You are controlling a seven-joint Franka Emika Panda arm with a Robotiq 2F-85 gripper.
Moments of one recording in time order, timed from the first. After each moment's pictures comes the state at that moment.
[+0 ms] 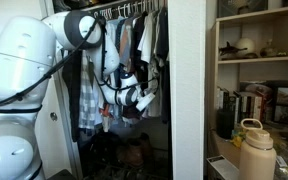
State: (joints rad) arm -0.19 0.35 0.31 -2.24 -0.14 3.20 -1.09
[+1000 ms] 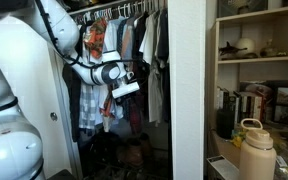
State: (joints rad) arm -0.03 -0.22 0.18 -2.54 0.01 2.75 -0.71
